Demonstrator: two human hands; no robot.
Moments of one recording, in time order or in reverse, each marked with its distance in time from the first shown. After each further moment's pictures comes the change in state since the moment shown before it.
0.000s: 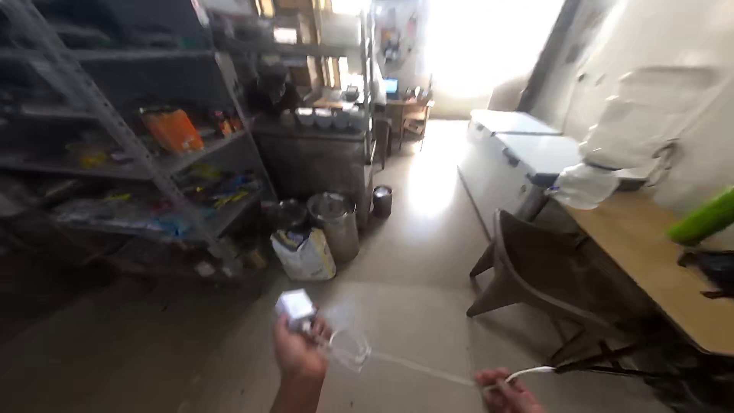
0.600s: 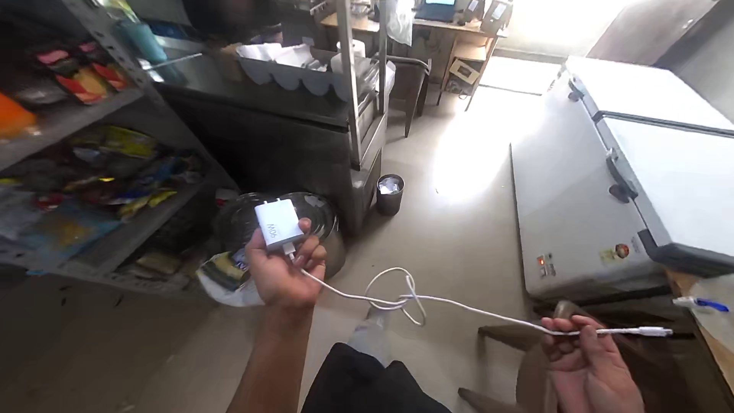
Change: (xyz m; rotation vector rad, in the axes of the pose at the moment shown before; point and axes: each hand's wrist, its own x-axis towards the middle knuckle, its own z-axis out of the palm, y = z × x) left_hand 0.513 -0.151 0.407 -0.265 -0.234 0.109; right_hand 0.692 -0.254 0.041 -0.149 0.009 -0.258
